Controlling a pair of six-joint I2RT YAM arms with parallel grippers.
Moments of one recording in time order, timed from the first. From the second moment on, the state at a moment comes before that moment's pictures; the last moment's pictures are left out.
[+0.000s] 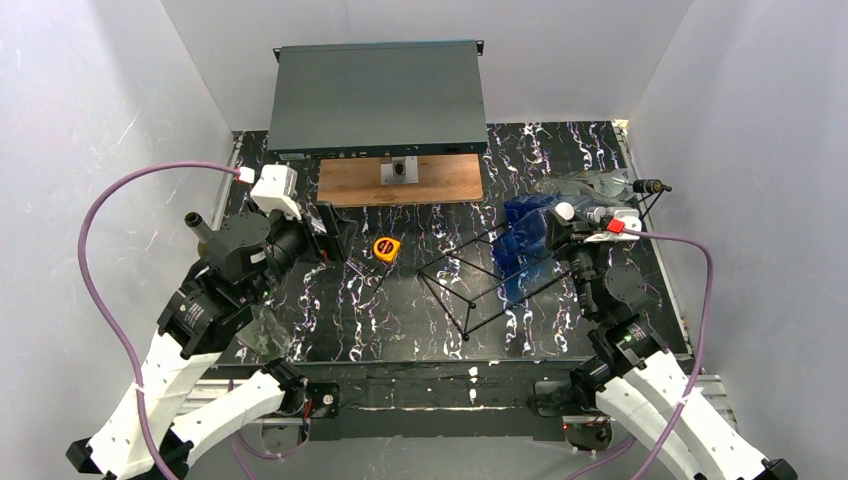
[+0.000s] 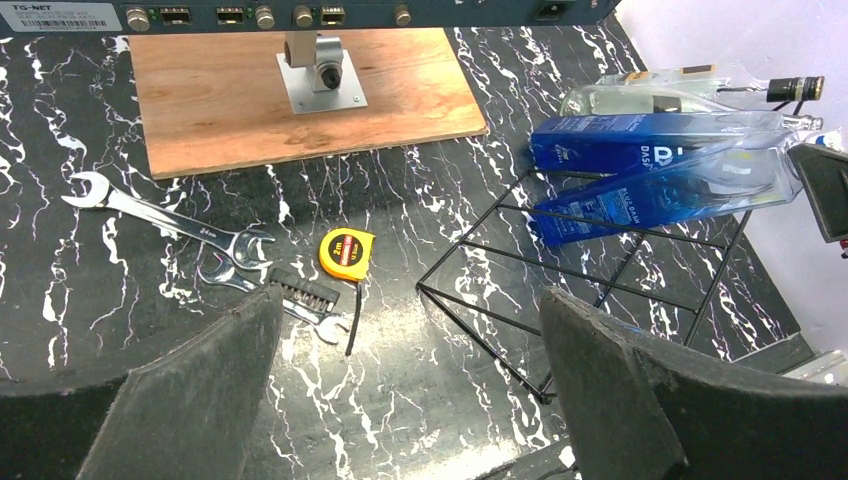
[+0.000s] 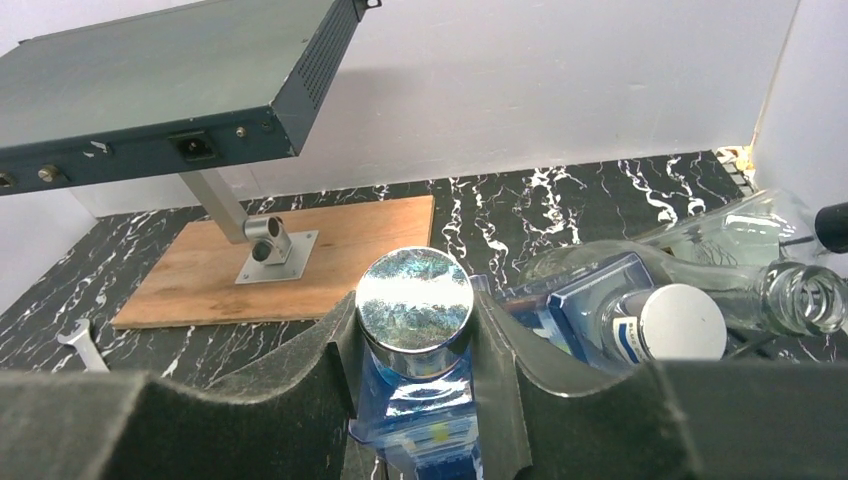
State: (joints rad) left arm -0.65 0.77 1.23 -0.75 -0.26 -0.35; right arm 0.57 0.50 0.47 0.20 0.42 0.14
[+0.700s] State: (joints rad) left arm -0.65 0.75 1.20 -0.74 -0.23 -0.38; right arm 0.57 0.42 0.45 -0.05 0.41 0.26
